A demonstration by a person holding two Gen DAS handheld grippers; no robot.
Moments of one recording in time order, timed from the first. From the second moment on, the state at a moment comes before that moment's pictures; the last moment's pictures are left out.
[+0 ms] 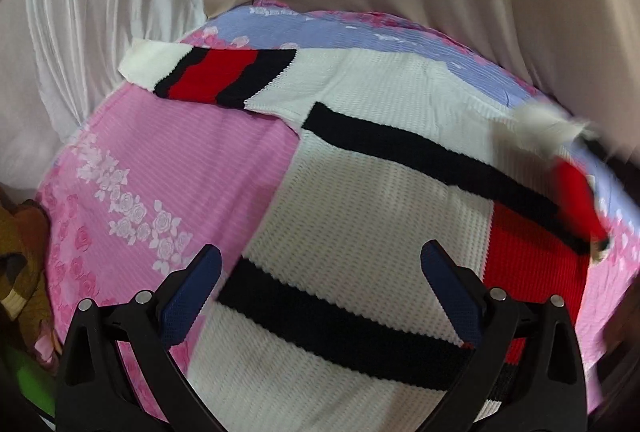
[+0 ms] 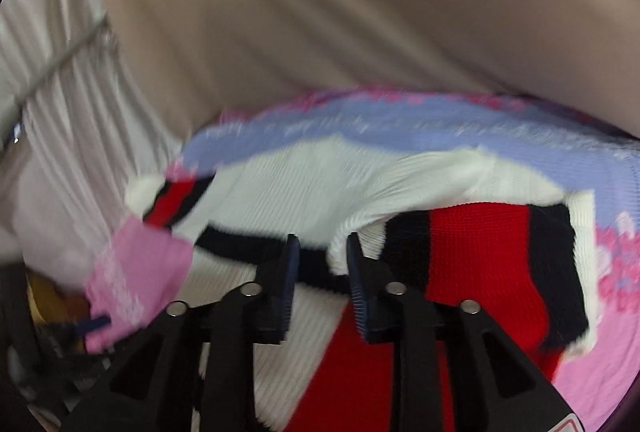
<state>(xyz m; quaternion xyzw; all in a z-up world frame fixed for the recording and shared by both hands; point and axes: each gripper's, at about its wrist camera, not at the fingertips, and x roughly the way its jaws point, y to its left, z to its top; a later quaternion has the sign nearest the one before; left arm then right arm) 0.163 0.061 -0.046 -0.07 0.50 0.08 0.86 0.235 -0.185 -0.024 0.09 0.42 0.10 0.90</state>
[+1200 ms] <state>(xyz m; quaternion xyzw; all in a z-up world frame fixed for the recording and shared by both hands) 0.325 0.043 -0.122 -0.13 0.54 -0.01 0.83 0.143 -0.324 -0.089 0.13 0.46 -0.21 0.85</state>
